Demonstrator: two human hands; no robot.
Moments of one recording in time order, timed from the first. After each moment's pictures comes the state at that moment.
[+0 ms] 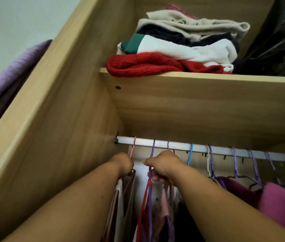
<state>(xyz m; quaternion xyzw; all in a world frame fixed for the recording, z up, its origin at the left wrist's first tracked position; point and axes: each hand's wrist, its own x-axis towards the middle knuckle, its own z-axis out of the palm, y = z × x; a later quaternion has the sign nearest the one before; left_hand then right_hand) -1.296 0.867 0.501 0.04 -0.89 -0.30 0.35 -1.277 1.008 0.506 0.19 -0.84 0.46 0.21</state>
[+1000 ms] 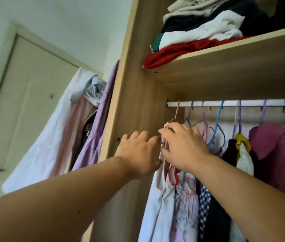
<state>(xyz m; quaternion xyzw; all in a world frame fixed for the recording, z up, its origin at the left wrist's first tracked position) -1.024 0.971 0.346 0.14 -0.88 0.15 0.43 -1.106 1.100 0.389 0.47 -0.75 0.05 0.47</state>
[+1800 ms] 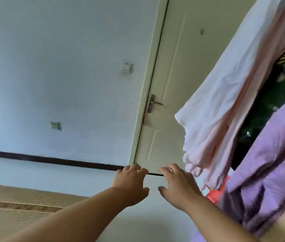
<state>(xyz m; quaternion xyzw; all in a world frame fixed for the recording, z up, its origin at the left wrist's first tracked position) -0.712 0.769 0.007 0.59 -0.80 -0.07 0.12 -0.883 0.787 0.040 0.78 -0.63 0.04 0.03</state>
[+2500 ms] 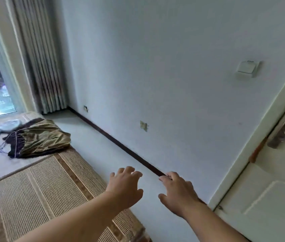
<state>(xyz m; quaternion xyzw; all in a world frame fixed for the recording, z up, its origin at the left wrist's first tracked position) -0.515 0.560 -0.050 0.85 -0.52 -0.06 0.09 -0.668 0.446 -0.040 0.94 -0.34 -0.02 -0.08</state>
